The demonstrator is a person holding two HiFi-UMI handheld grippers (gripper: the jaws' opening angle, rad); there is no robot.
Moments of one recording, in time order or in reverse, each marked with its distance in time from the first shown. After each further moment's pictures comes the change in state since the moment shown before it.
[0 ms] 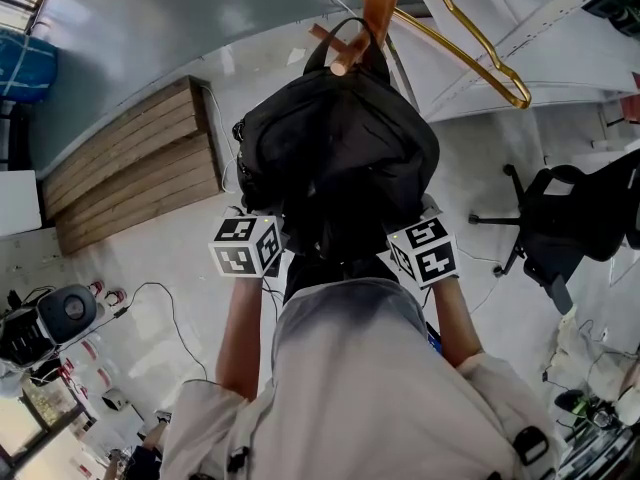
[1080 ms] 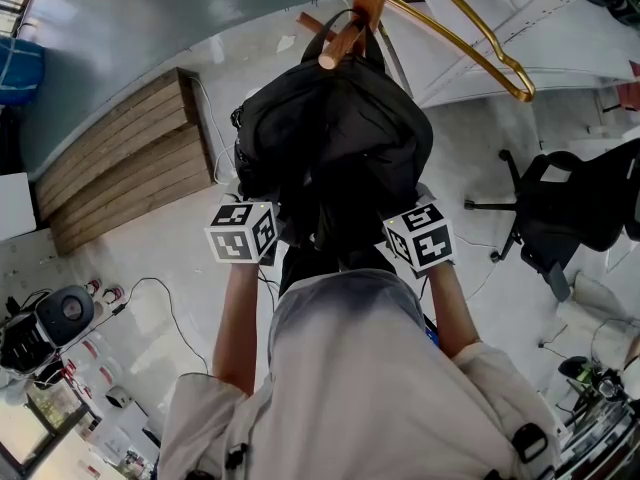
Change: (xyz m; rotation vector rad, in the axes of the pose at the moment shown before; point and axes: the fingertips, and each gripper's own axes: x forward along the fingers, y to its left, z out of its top) left arm 0.027 0.007 -0.014 -0.009 0.062 -0.024; right arm 0.017 -0.010 -0.011 0.066 0.041 0.015
